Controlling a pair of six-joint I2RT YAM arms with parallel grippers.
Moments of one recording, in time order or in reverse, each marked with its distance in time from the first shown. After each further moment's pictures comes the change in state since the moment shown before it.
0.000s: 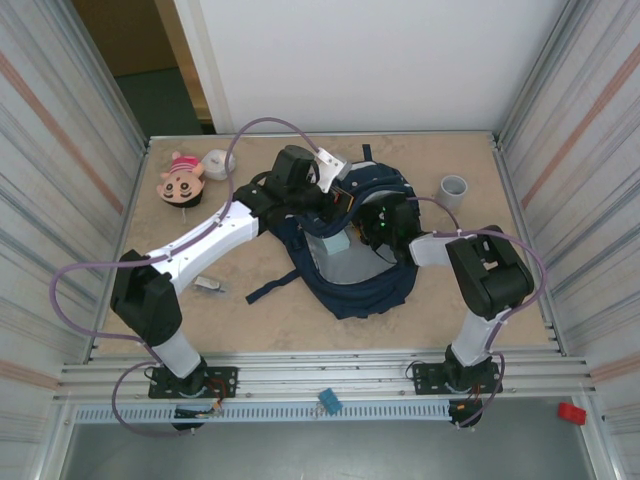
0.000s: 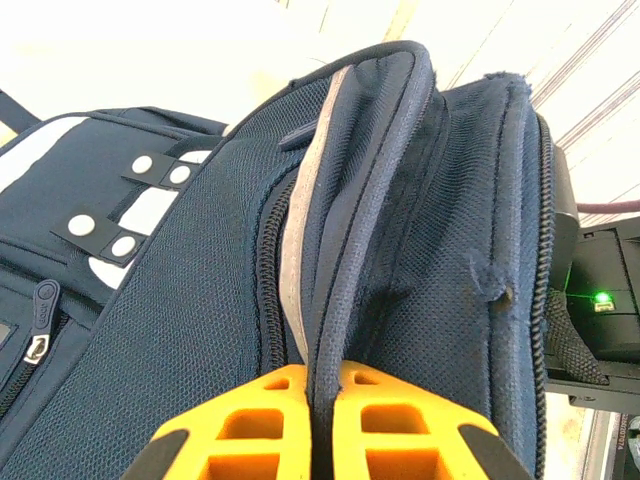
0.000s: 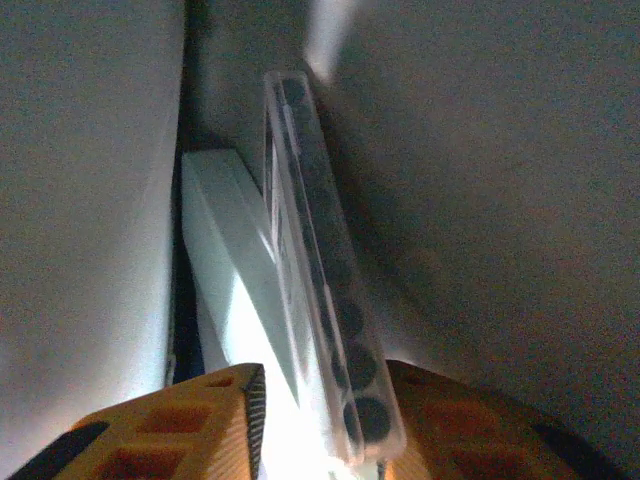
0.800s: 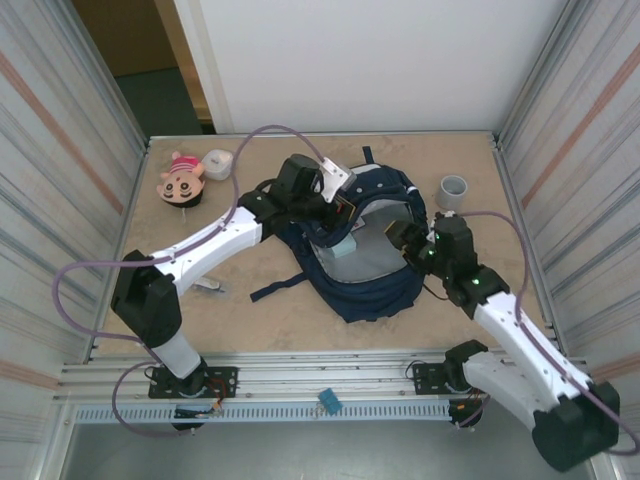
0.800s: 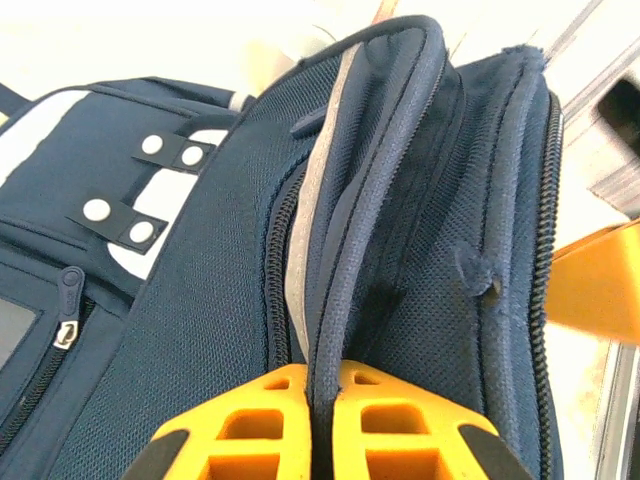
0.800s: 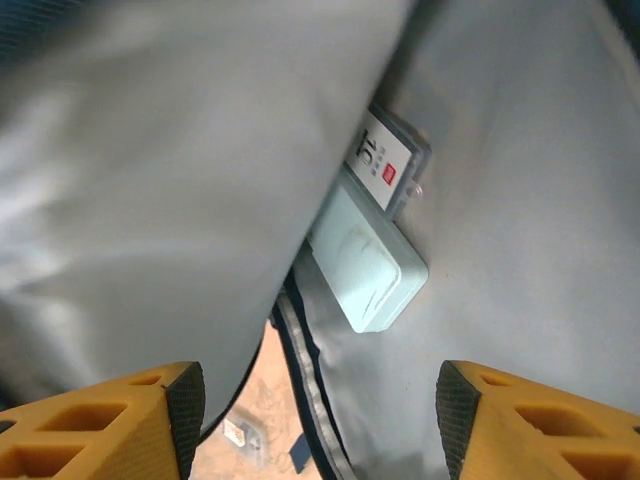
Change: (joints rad) left arm -0.035 -0.003 -0.060 0.006 -0.033 0.055; right arm -0.024 -0.961 -0.158 -0.741 0.136 -0.236
